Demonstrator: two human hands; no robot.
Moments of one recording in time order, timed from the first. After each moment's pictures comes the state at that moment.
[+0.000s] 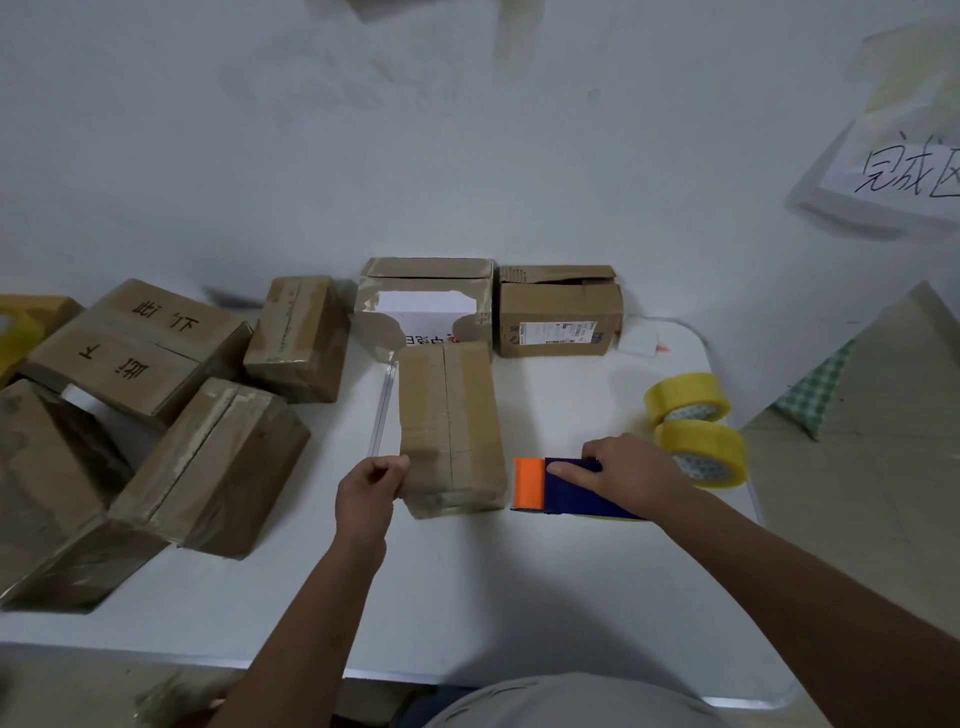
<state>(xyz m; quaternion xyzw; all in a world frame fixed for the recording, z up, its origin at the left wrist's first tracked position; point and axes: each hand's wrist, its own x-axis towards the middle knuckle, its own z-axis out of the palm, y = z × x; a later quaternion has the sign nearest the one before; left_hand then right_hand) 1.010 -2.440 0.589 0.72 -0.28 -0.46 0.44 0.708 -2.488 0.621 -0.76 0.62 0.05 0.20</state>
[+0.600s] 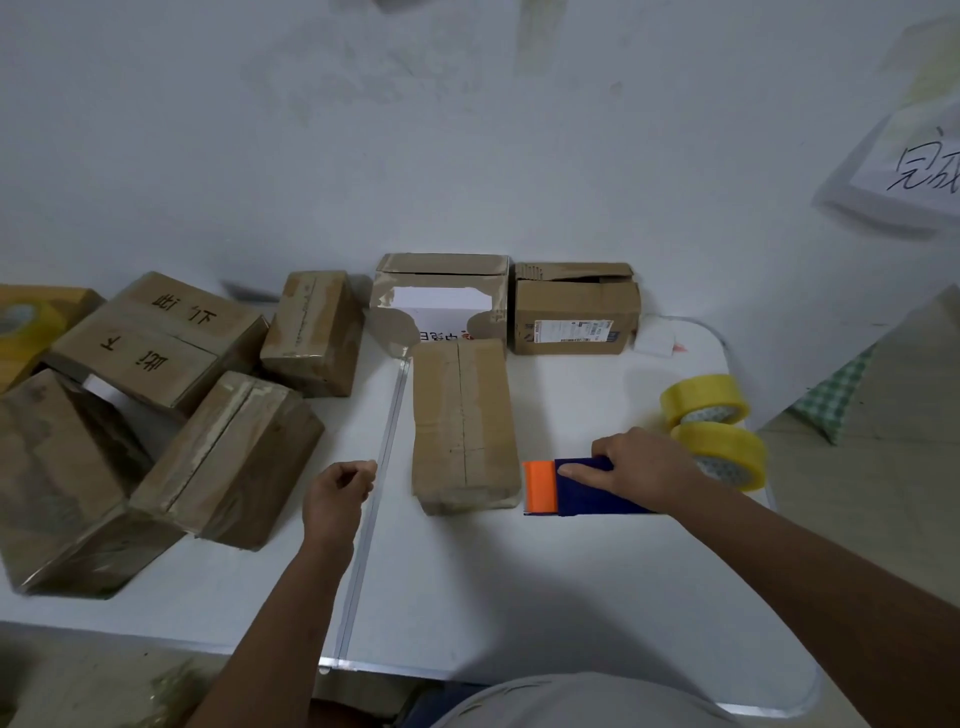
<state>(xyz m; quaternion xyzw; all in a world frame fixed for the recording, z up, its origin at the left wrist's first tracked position) 1.066 -2.435 0.572 0.77 -0.28 -0.40 0.42 0.710 -2.499 0.624 -0.79 0.57 0.09 0.18</state>
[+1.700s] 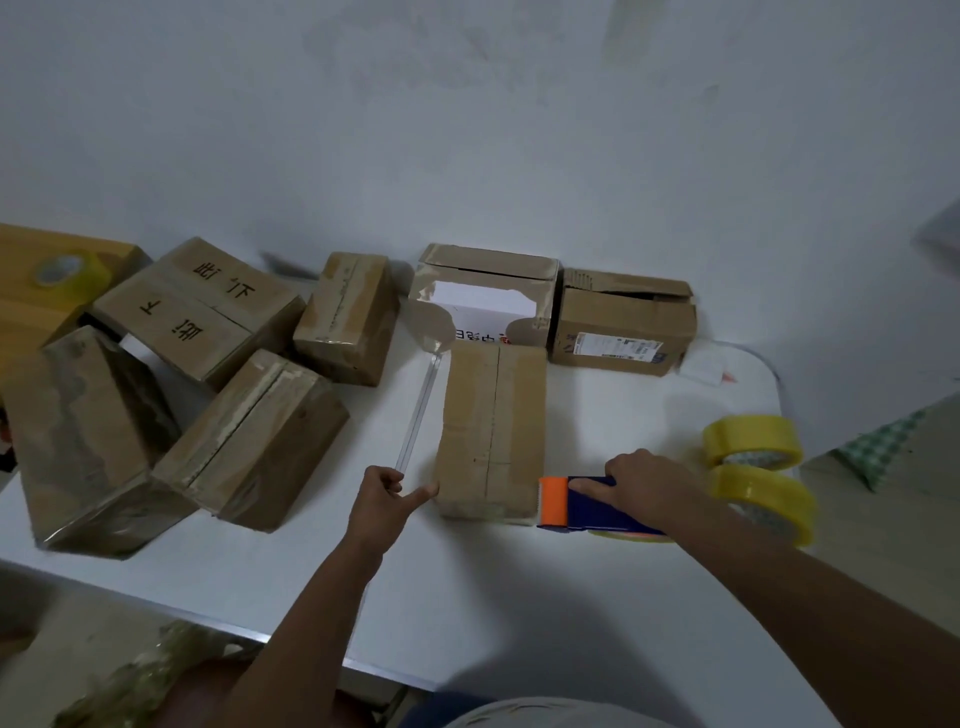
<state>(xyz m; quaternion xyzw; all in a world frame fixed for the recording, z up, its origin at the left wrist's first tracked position) 1.054 -2.441 0.552 0.79 -0.31 -0.44 0.29 0.742 -2.533 0.605 -0.78 0.57 0.19 0.18</state>
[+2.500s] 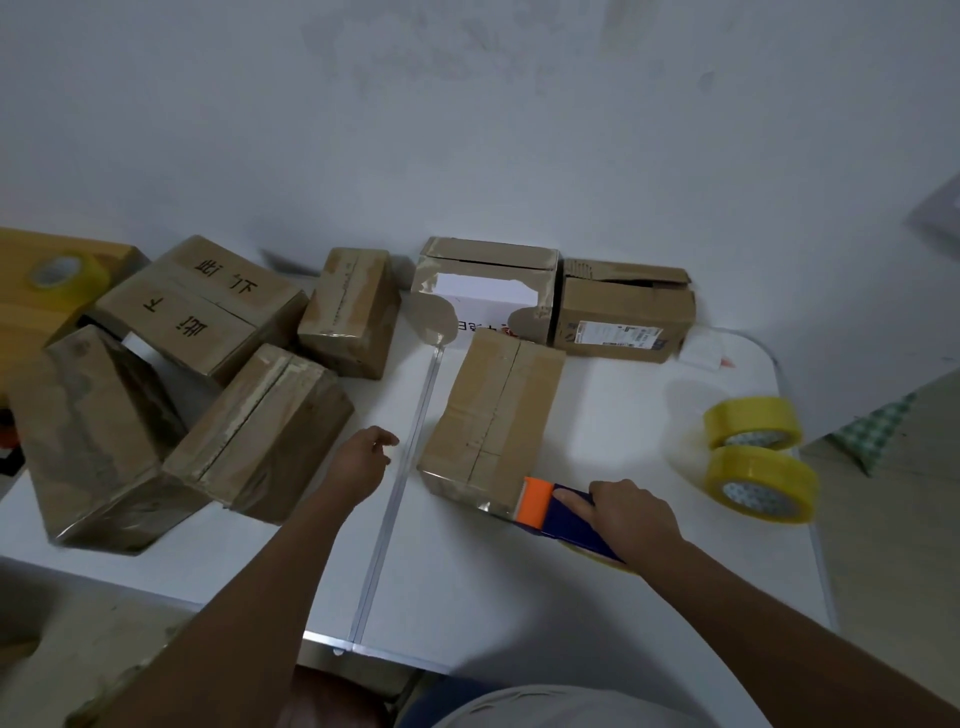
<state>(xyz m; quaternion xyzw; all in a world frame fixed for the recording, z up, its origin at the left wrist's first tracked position) 1.107 -2.475 0.562 0.78 -0.48 -0.36 0.18 0.771 -2.472 0.585 -0.74 0.62 0.15 0.20</state>
